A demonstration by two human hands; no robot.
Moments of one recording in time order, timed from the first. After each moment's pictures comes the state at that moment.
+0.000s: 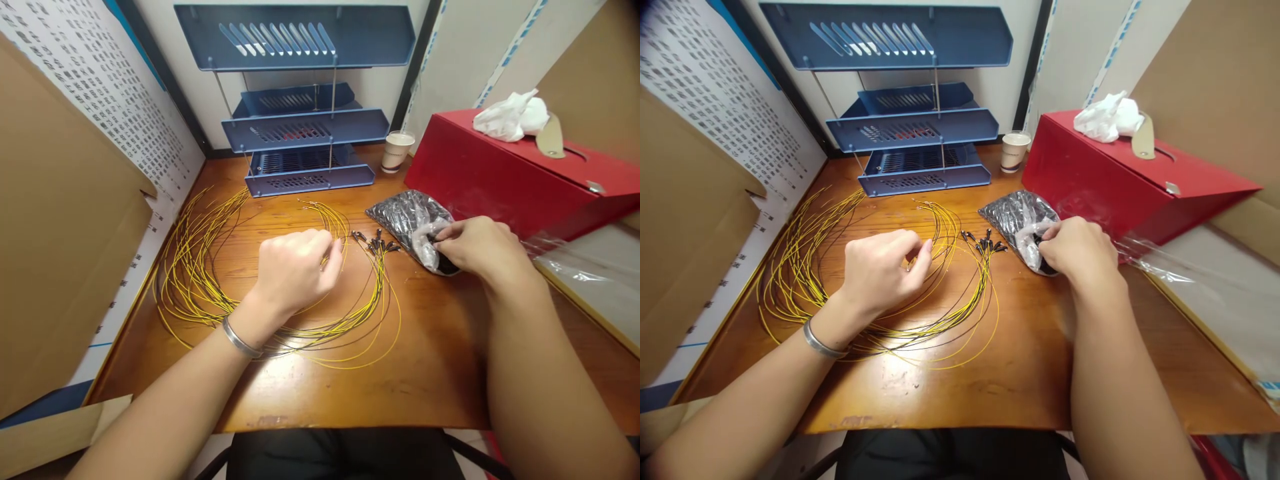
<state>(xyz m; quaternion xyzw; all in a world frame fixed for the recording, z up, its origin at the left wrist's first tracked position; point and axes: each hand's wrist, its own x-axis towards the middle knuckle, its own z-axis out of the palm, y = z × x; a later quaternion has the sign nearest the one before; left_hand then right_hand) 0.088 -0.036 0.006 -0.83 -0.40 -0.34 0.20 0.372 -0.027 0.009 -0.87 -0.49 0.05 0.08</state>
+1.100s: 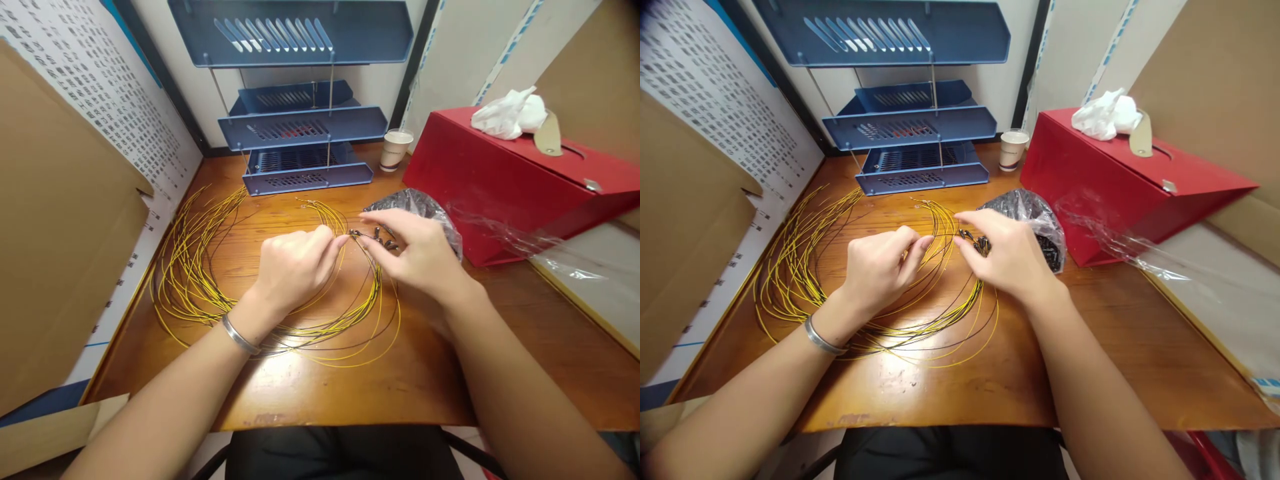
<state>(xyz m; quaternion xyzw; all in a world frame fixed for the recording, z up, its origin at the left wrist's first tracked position) 0.086 -0.031 0.003 -0.83 -0.36 -0.37 0.19 0.305 -0.041 0.007 -0.47 -0.80 0.00 0.37</state>
